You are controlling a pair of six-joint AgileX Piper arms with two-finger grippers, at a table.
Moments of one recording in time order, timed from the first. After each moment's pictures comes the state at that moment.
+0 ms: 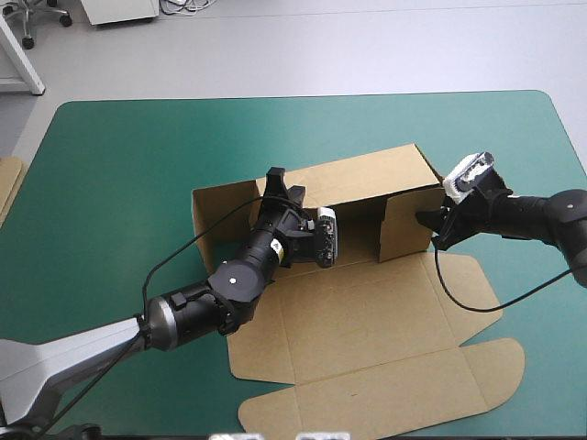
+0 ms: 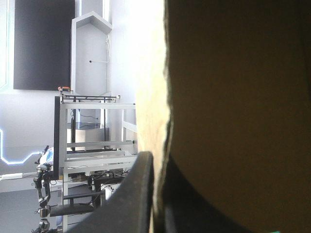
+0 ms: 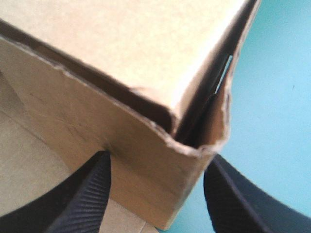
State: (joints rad) left arm -0.98 1.50 -1.01 1.60 0.53 -0.40; right arm -0.15 1.45 -0.99 1.03 0.81 -1.51
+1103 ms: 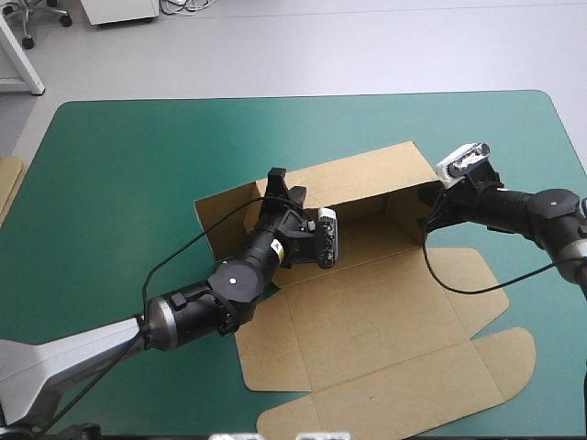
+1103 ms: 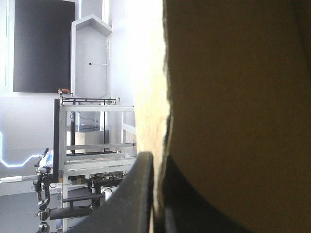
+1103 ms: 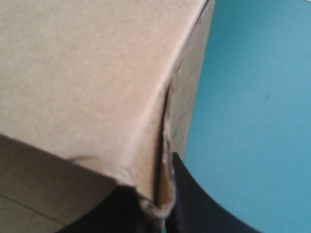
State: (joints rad) left arm -0.98 1.50 -1.01 1.60 0.53 -0.40; right arm -0.08 1.49 -0.99 1.15 0.65 -1.48
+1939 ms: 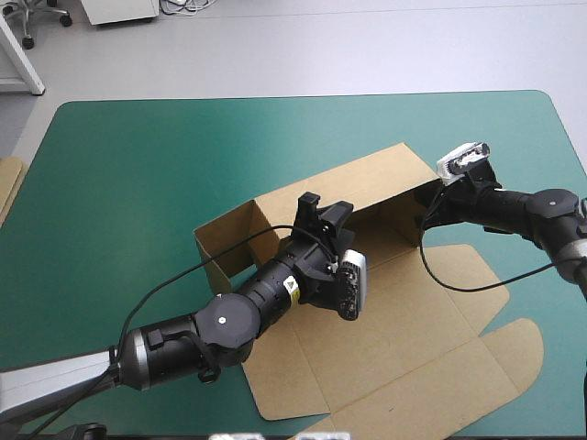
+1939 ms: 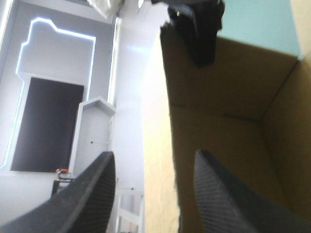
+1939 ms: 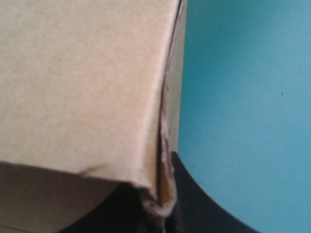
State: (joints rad) left arm -1.17 1.39 -1.01 1.60 0.41 -0.43; right arm -0.08 1.49 -0.99 1.16 0.67 -1.41
